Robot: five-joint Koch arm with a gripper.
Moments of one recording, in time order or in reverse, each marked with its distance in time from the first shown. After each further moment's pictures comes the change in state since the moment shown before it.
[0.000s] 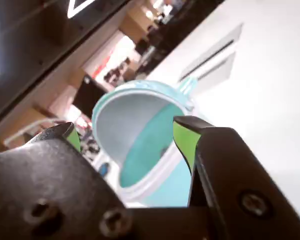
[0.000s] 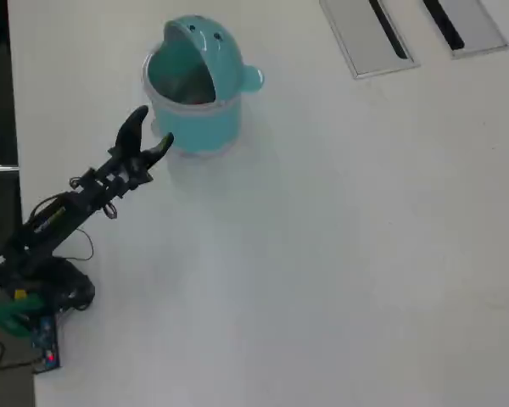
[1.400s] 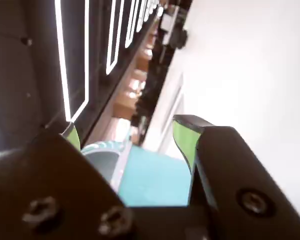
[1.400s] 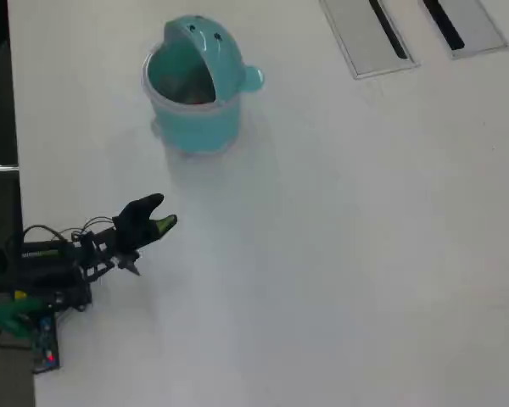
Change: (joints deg) arm 22.5 15.6 49.0 -34.9 21.4
